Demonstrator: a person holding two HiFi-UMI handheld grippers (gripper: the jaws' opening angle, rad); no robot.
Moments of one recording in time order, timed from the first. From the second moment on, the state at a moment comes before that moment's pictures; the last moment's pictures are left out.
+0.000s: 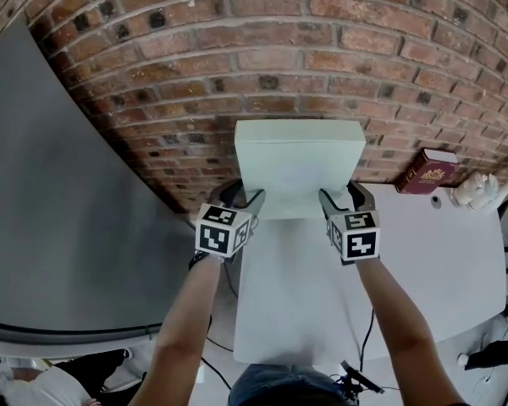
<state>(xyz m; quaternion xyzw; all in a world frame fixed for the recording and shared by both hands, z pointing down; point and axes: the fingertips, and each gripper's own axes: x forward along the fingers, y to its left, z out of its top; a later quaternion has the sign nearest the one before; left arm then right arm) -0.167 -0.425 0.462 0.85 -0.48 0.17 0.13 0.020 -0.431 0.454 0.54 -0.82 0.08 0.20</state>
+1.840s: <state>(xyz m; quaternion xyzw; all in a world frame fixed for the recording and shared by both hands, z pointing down) -0.183 -0.504 0.518 0.83 -0.51 0.18 0.15 0.006 -0.507 0.509 0.55 -0.80 0.06 0.24</state>
